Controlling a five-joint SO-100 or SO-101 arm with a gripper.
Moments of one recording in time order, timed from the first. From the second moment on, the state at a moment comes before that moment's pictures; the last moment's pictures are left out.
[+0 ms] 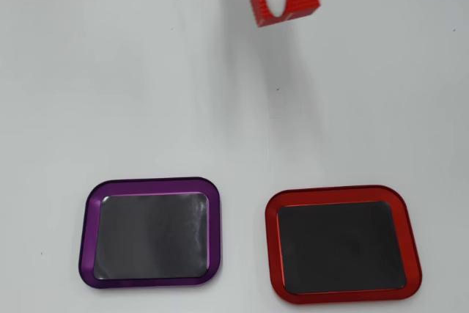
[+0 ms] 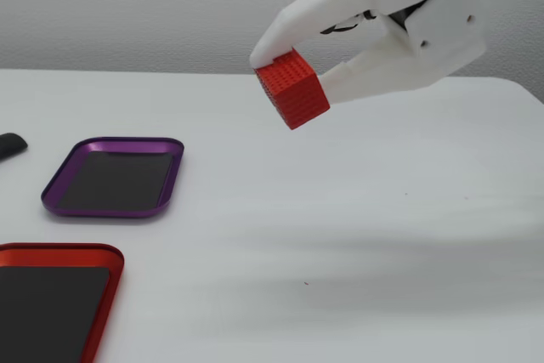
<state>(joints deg) -4.9 146.1 142.3 19.1 -12.7</state>
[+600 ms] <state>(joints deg) -12.0 99.4 121.4 -5.3 -12.7</state>
